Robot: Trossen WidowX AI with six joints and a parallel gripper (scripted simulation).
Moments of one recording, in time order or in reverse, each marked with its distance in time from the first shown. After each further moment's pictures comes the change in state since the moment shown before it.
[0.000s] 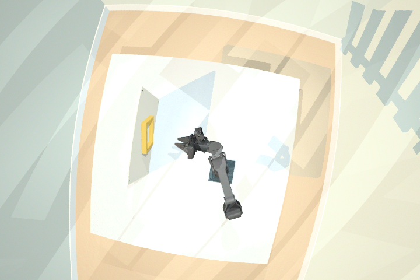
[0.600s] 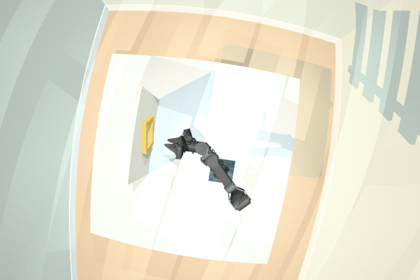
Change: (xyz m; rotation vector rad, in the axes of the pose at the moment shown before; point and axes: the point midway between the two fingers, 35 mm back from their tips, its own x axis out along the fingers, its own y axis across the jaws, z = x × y) arm 0.055 -0.022 -0.025 0.016 0.006 0.005
